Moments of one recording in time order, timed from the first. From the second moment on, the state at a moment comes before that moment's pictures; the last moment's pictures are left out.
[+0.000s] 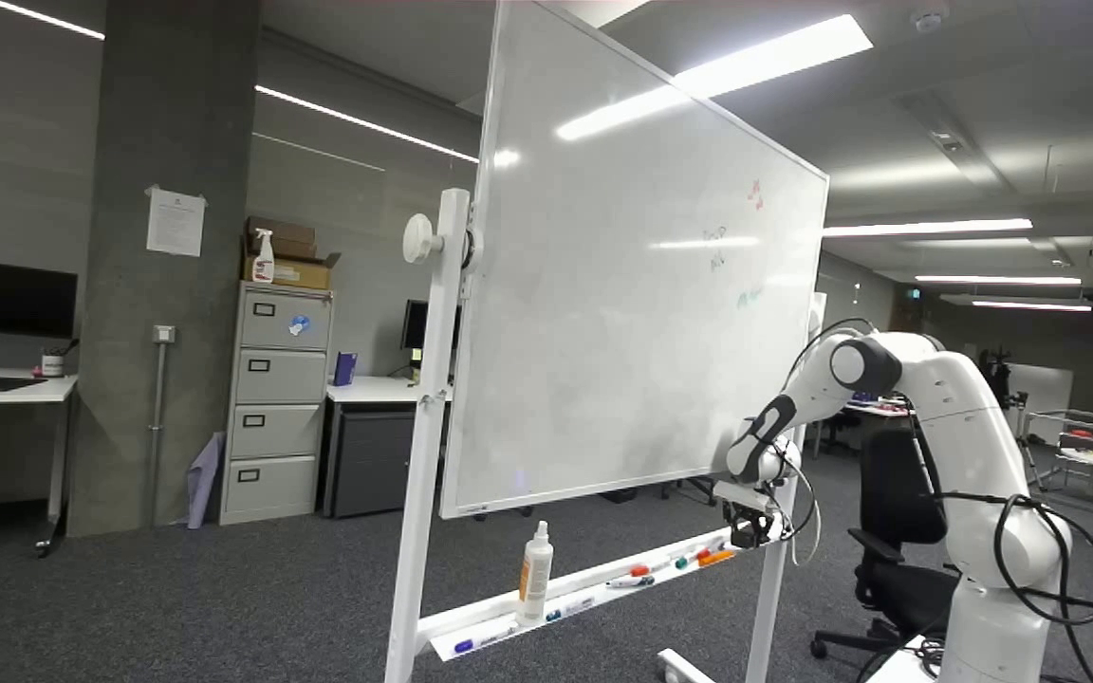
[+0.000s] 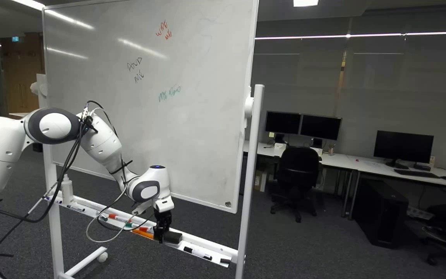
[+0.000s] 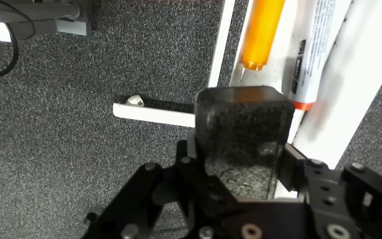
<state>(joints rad) -0.09 0.47 -0.29 -2.12 0.04 2.64 1.03</state>
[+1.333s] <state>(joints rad) -0.10 0.50 -0.29 -2.08 0.04 2.64 1.03</state>
